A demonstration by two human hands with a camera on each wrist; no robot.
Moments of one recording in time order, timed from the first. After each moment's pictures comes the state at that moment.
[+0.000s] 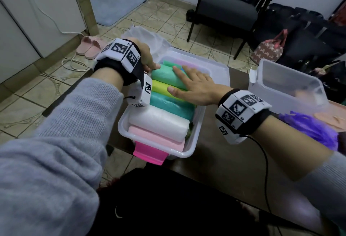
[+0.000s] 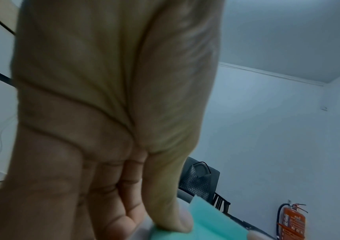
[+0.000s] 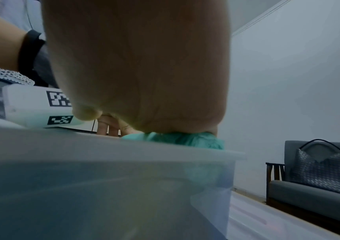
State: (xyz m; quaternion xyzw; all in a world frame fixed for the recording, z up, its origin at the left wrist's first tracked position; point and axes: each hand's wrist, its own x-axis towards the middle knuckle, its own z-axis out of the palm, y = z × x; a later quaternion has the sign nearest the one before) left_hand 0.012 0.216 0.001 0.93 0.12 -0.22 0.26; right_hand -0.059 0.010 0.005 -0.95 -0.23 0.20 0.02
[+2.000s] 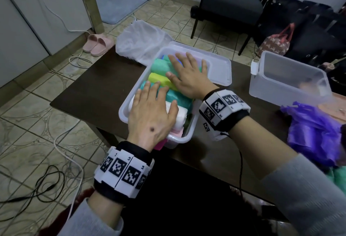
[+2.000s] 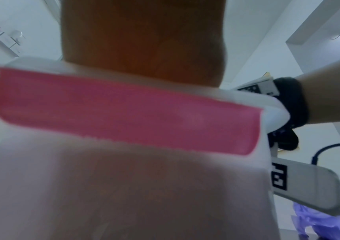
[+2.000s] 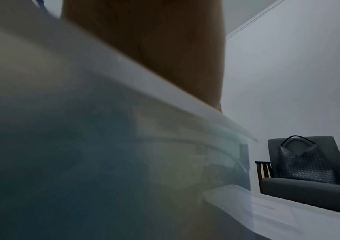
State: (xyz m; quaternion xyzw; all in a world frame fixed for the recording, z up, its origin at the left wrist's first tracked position) left_hand -0.183 0.129 -0.044 0.98 0.03 0.07 0.16; right_hand -0.065 0.026 -0.018 -0.96 -0.24 0.06 0.08
